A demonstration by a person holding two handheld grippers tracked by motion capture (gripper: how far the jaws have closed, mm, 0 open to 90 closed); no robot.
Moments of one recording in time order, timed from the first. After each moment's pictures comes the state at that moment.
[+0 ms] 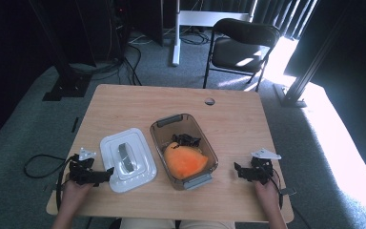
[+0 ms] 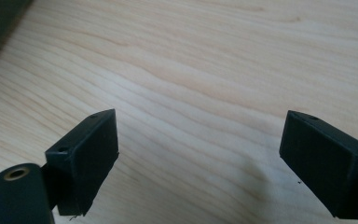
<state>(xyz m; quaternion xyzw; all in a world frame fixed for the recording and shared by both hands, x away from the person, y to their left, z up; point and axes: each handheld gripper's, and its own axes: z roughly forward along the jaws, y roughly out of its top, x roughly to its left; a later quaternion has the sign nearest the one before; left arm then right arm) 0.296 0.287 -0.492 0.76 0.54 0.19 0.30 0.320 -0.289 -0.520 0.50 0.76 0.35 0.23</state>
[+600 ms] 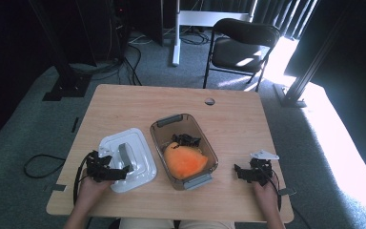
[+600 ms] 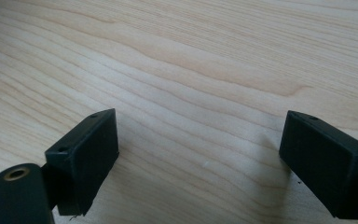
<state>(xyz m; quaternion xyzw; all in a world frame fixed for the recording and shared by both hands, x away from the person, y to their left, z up) 0.309 0.238 -0.492 0.78 0.51 0.19 0.30 0.322 -0.288 -0.528 0.52 0.76 0.33 0.22</state>
